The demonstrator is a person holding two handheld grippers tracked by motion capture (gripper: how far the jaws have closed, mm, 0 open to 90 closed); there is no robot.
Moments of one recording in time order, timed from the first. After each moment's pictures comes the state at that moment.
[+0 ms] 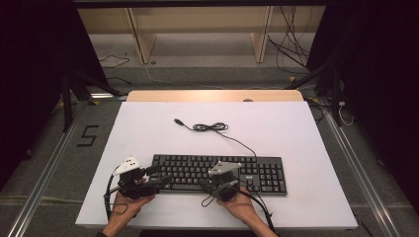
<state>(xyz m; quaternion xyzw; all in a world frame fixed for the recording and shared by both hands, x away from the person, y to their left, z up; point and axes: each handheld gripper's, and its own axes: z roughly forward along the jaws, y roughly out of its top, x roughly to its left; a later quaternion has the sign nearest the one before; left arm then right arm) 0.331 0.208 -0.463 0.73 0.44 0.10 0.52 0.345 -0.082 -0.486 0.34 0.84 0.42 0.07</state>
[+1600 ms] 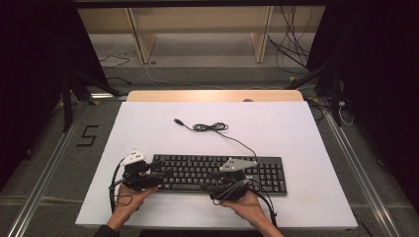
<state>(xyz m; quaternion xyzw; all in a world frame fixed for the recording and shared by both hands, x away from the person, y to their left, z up) 0.353 0.201 -0.462 0.74 0.46 0.10 0.49 0.337 -0.104 -0.461 0.34 0.81 0.48 0.04</state>
